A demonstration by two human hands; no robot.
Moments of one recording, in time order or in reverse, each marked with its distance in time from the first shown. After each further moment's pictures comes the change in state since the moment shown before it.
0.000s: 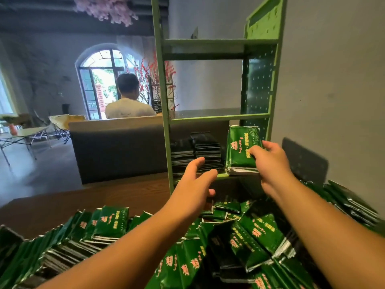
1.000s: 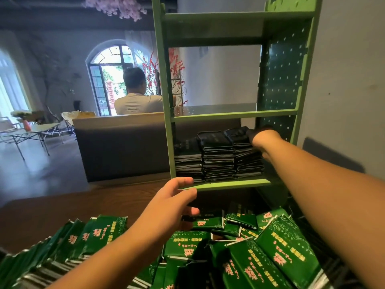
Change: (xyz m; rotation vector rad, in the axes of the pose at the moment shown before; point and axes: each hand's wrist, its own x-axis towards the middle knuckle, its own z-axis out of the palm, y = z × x) left_hand 0.023 -0.028 -0.053 0.003 0.075 -0.096; right_hand 0.122 -0.019 0.066 -0.660 -0.159 0.090
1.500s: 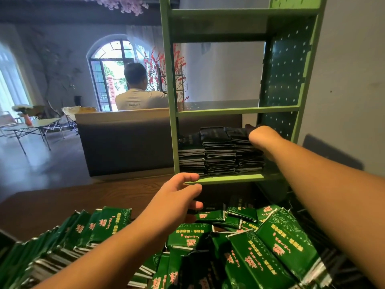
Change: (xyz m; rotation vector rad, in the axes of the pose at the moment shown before) left_hand -0.003 0.002 0.000 0.044 -0.015 -0.011; right_hand -0.008 0.000 0.004 -0.250 -0.012 -0.082
